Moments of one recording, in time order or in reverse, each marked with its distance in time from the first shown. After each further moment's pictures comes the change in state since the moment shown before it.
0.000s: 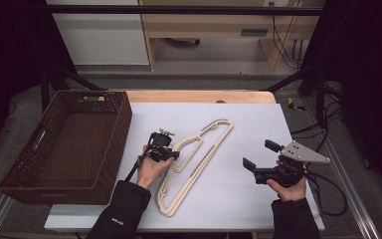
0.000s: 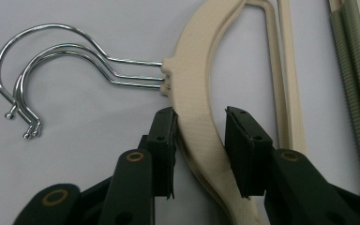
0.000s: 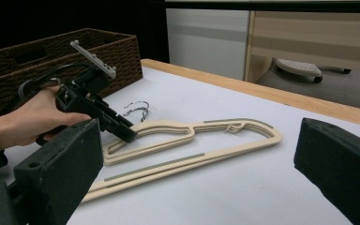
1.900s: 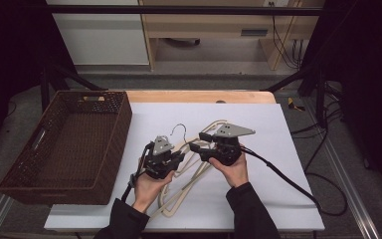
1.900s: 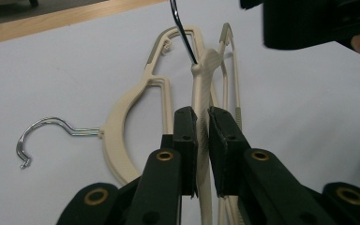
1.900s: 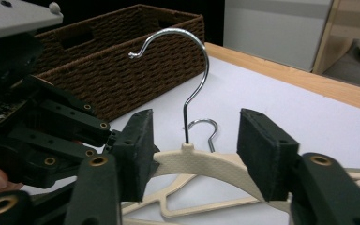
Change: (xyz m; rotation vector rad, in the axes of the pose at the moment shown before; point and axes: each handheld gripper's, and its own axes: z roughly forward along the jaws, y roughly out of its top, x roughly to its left) left arm -0.058 -0.026 -0.090 -0.320 -0.095 0.145; right arm 0.061 0.023 0.132 0.112 0.215 -0.012
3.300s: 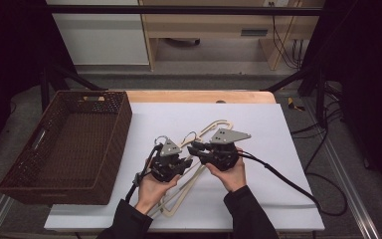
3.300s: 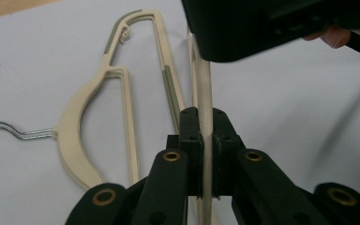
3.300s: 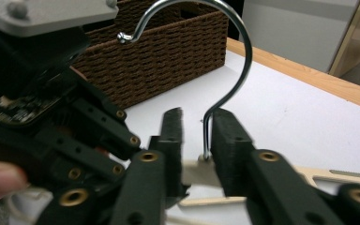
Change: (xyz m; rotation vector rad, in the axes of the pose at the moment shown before) left arm -0.013 0.005 0.004 0.059 -0.107 0.055; right arm 0.016 -0.001 -0.005 0.032 0.049 -0.070
